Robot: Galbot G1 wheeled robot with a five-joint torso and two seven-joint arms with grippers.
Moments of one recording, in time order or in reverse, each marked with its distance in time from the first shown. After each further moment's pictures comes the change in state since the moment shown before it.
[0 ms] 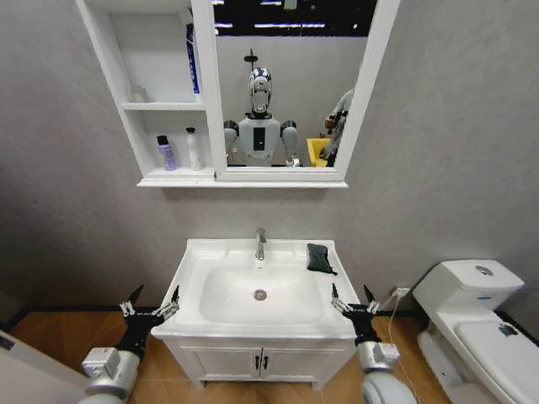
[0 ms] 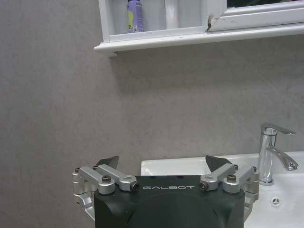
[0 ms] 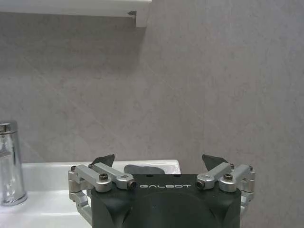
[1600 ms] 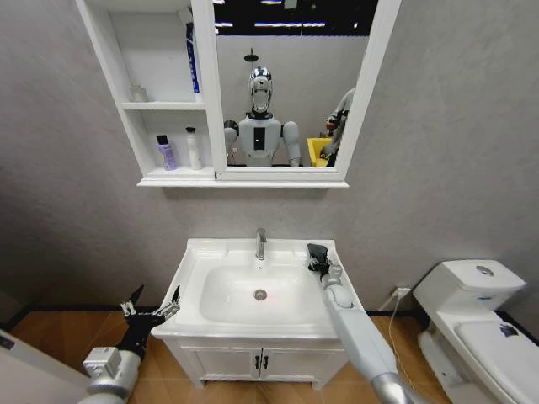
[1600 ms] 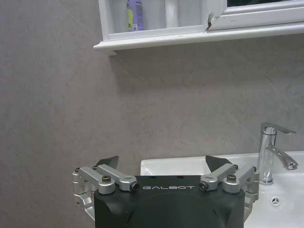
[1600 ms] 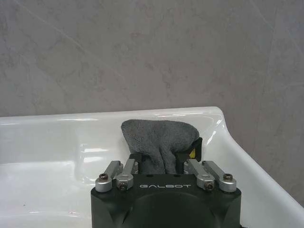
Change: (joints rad) left arm -0.002 0.002 0.004 0.003 -0.001 -0.001 -0.001; right arm 0.650 -0.006 -0.206 -0.749 0.108 -0.135 -0.046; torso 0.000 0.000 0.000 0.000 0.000
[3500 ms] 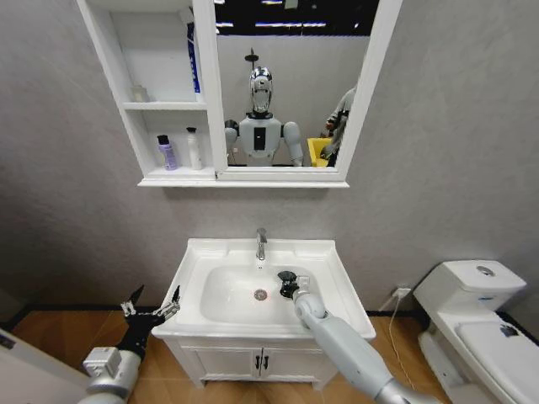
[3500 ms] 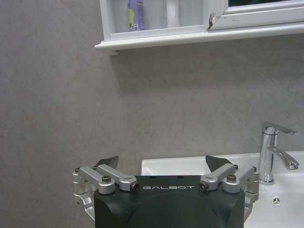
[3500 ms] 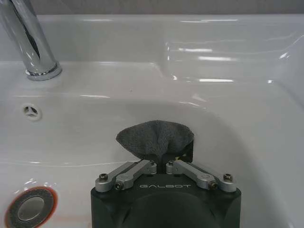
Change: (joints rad) left arm 0.000 0.000 0.000 0.000 0.000 0.000 0.000; right arm -0.022 -0.175 -0.462 0.260 0.429 -0.300 0.350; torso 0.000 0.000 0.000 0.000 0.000
